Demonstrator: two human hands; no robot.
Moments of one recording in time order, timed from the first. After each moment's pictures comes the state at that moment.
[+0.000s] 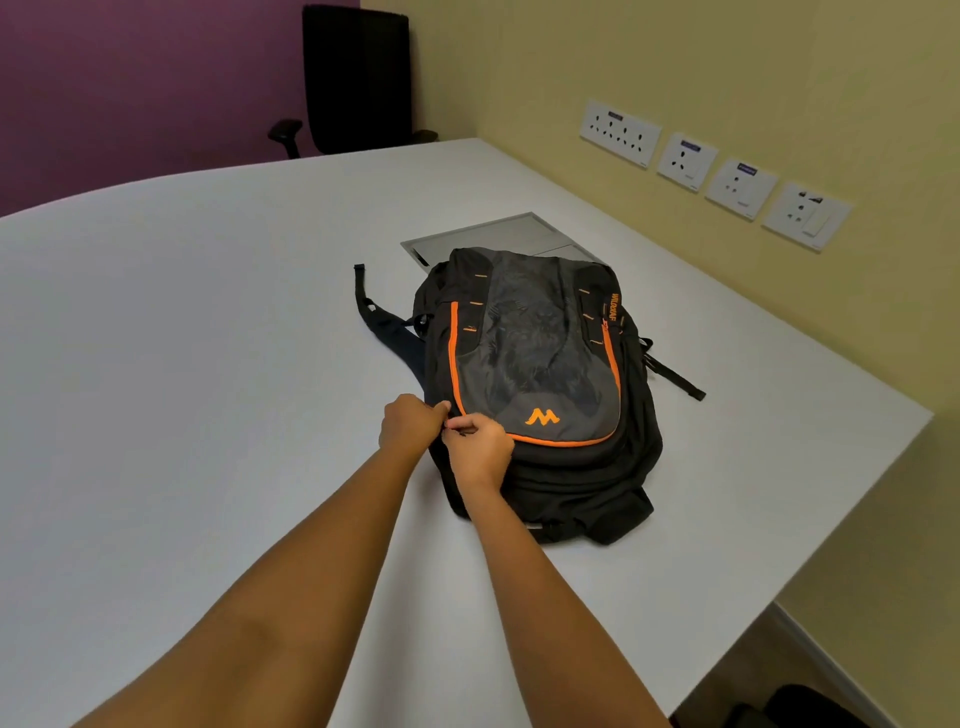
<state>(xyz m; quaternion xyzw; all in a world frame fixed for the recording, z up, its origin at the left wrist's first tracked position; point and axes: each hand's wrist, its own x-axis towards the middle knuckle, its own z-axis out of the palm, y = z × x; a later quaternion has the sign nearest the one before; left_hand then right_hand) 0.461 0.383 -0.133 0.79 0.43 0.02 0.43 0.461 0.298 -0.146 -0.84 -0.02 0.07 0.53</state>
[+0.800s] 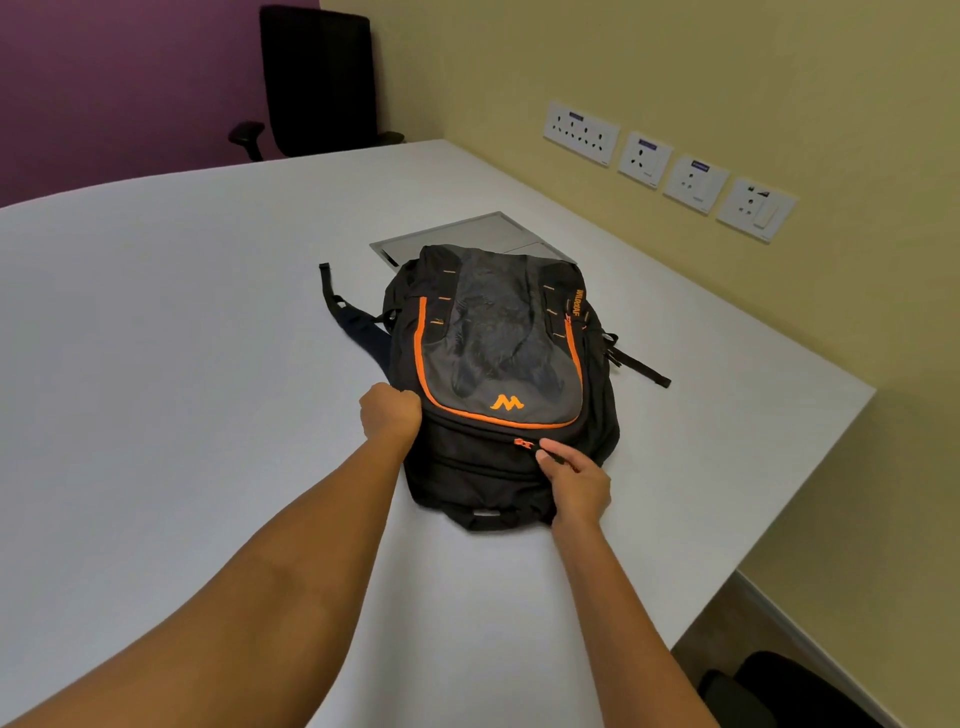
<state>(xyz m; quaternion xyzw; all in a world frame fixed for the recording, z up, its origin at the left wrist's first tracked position) 0.470 0.377 -0.131 0.76 0.48 0.12 0.43 0.464 0.173 -0.135 -0.72 0.18 0.04 0.67</state>
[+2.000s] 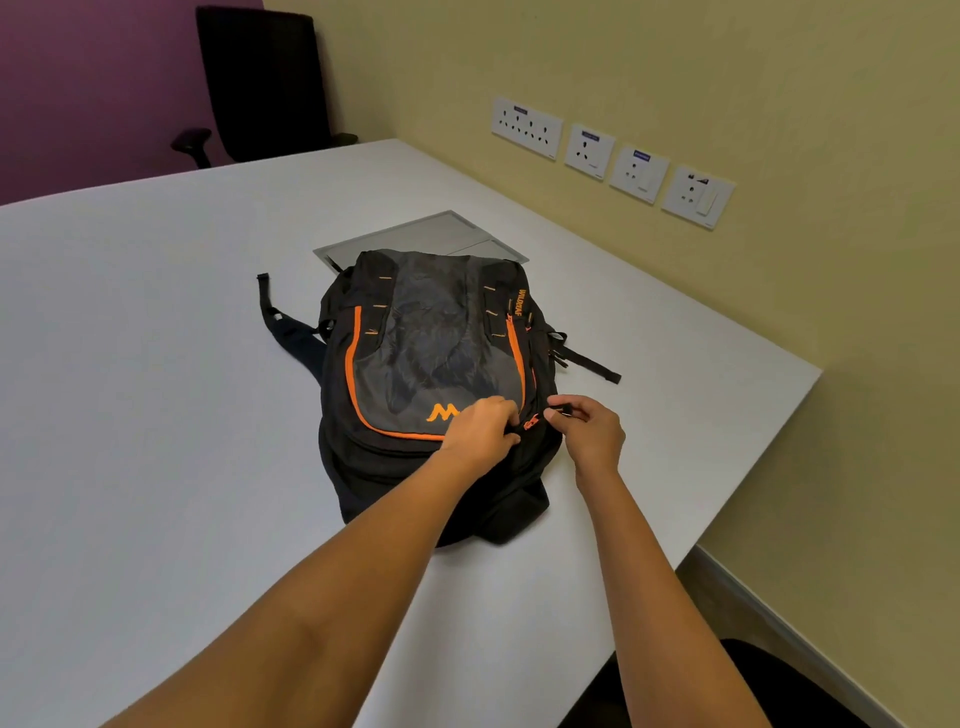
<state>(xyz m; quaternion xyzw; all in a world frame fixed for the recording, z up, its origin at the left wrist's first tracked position) 0.513 0.229 -0.112 0.97 0.01 0.01 0.24 0.547 0.096 -0.110 -0.80 0.09 0.02 0.60</state>
